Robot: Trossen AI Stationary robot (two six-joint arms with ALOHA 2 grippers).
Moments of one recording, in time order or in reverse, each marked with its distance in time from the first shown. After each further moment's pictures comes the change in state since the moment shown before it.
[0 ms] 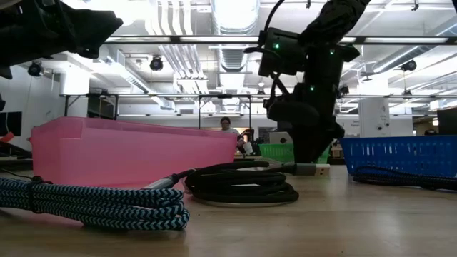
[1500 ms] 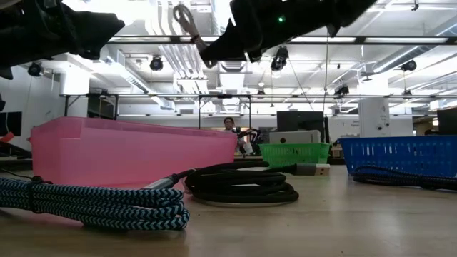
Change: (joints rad) left arm 0.000 0.028 0.000 0.009 0.000 0.000; right arm 0.103 -0.111 -0.040 0.986 0.221 -0.866
